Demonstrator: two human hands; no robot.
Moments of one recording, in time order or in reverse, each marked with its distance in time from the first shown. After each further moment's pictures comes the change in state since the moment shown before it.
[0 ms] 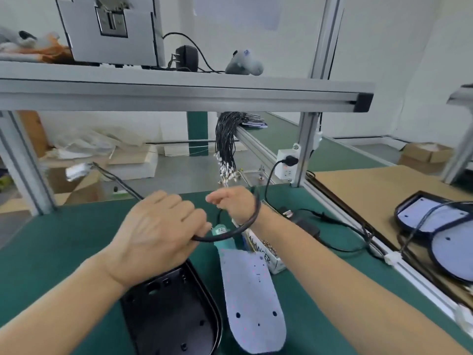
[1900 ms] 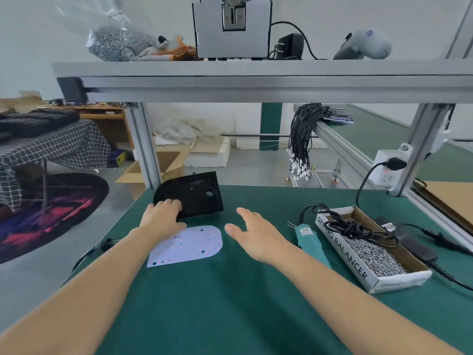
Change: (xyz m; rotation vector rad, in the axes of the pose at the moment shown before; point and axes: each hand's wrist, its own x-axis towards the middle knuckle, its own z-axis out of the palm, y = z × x) left_hand -0.164 -0.148 0.084 0.079 -0.889 -0.912; right_hand 0.009 -0.020 0.127 -0.215 -0.243 -0.020
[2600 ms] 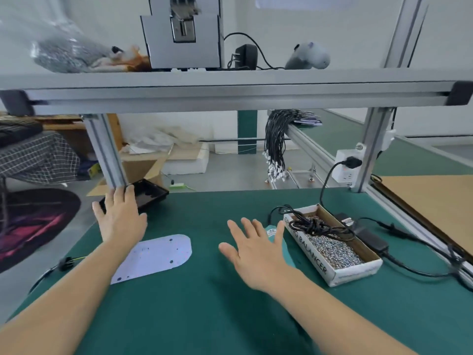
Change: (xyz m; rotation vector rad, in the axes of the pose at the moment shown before) left_hand -0.016 0.022 -0.026 -0.163 0.359 -0.271; right_hand -0.029 0.050 -0.008 -0.599 0.109 0.042
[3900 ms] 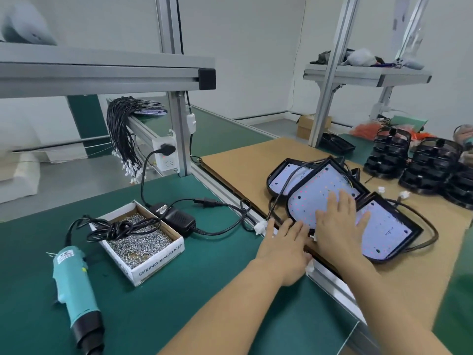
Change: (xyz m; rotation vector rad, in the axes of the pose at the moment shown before) left_hand -0.333 0.481 -0.030 -0.276 -0.569 1.475; right_hand -0.261 0.348 -0.041 -0.108 0.479 1.160
